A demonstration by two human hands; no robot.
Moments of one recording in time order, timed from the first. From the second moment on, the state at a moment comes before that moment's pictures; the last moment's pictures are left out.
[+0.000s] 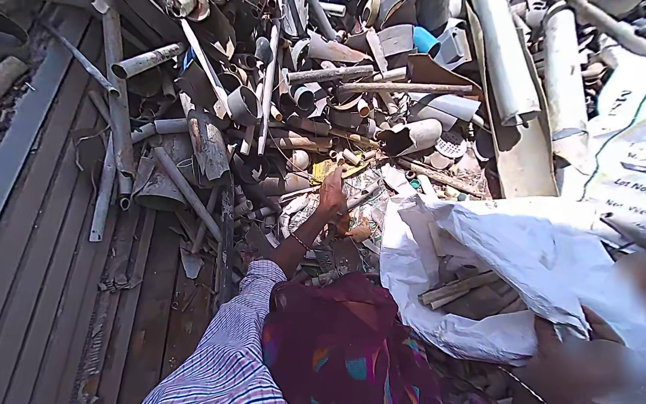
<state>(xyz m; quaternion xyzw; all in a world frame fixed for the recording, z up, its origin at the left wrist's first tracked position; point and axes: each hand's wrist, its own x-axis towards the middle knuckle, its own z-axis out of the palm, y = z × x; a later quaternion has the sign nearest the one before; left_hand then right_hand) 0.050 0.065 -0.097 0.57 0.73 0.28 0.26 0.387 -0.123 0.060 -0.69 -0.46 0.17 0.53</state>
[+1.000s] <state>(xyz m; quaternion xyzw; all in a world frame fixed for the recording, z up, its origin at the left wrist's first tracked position) 0.081 0.026 -0.117 0.60 0.70 0.25 0.30 0.388 -0.123 0.062 -0.71 -0.45 0.18 0.51</state>
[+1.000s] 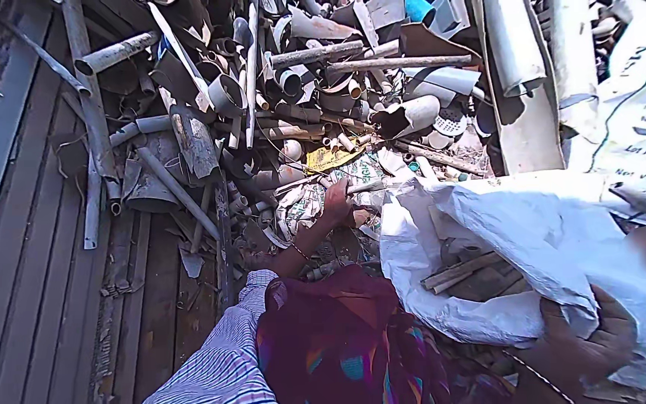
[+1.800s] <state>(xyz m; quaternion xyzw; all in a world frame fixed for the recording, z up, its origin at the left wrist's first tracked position) 0.093 -0.044 -0.084 0.67 0.50 0.53 0.16 0.342 -0.147 0.085 -0.63 -0.68 -0.01 0.38</state>
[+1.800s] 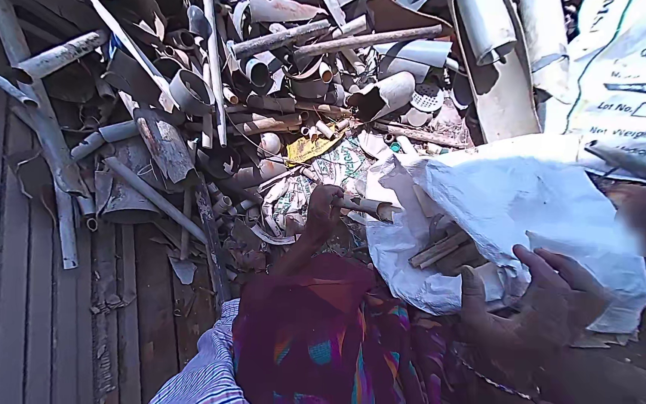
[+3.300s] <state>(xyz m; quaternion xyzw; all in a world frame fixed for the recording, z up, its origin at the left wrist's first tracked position) 0.029 -0.043 -0.067 0.69 0.46 0.55 -0.04 0.299 -0.133 0.028 -0.58 -0.66 0.24 0.43</state>
